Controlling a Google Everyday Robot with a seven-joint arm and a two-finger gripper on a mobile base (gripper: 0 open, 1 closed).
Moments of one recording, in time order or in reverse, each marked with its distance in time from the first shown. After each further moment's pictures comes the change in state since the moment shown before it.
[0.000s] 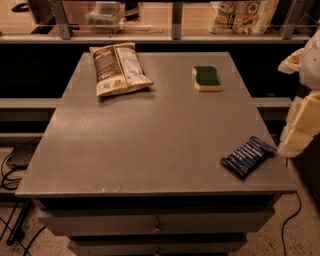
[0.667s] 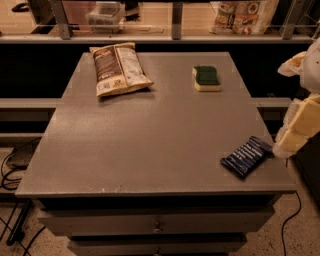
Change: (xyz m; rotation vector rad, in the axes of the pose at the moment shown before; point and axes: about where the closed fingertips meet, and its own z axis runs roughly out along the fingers) arm -0.002 0.000 0.006 0.001 -0.075 0.043
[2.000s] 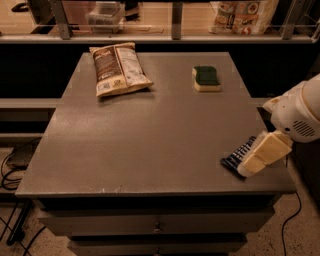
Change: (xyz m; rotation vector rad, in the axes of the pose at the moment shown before) arm 0.008 0.013 0.087 -0.013 -0.125 0.223
